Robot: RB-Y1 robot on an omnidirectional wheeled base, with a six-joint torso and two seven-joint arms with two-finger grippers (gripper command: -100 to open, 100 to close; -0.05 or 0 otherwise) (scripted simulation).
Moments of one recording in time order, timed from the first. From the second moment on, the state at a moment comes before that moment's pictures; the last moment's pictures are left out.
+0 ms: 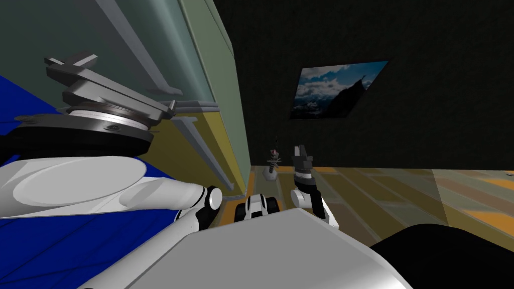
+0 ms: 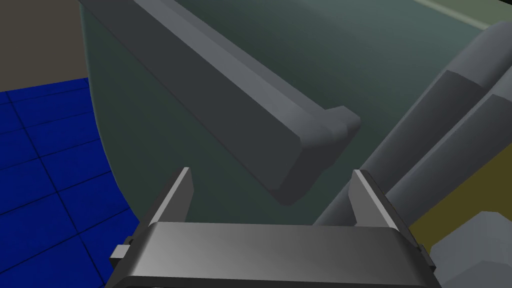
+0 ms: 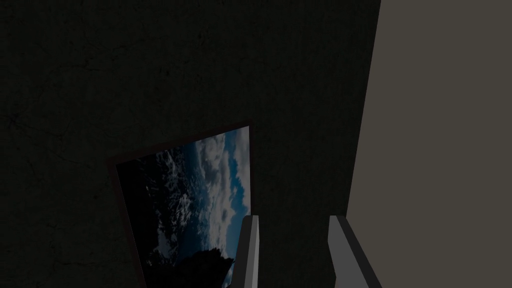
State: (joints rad) left arm -0.68 0.05 0.56 -2.61 0.33 1.02 0.22; right arm 0.53 -0.02 -0.02 -2.22 -0.09 -0.63 0.06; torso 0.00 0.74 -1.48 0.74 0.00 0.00
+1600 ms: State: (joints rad) left arm -0.67 -0.04 0.52 -2.61 0.48 1.05 0.21; right arm 0.53 -0.02 -0.02 -2.22 -0.09 -0.63 0.06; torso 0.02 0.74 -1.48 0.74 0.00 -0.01
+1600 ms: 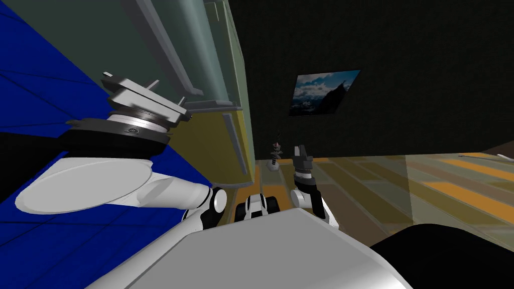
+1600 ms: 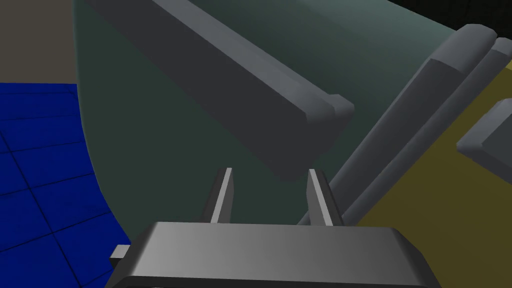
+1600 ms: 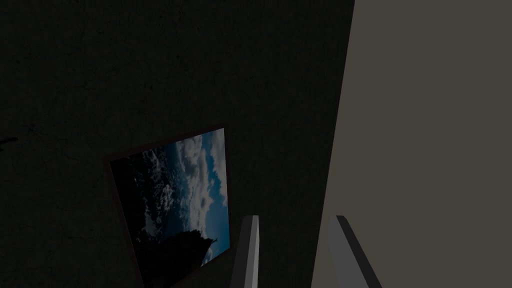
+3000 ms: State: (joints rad) left arm -0.75 -0.05 0.58 -2.61 0.77 1.20 0.26; right arm 0.53 -0.02 -0.02 -2.22 -0.09 -0.63 0.06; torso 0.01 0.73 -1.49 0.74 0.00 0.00
